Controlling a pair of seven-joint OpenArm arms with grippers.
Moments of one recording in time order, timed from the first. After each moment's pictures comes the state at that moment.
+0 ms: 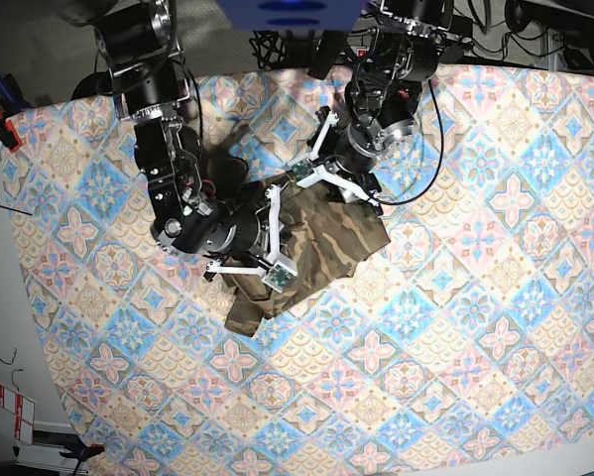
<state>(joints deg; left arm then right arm) 15.0 3.5 10.6 91.9 49.6 -37.5 18.1 7.0 3.6 -14.9 91.8 12.9 37.4 -64.0</state>
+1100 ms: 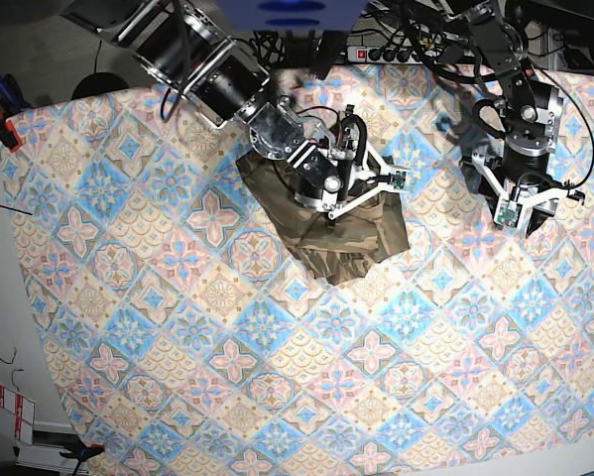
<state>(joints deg) 16.4 1.9 -32.9 109.6 28.6 -37.6 17.8 11.9 -7.5 -45.0 66.5 -4.7 37.8 -61.3</state>
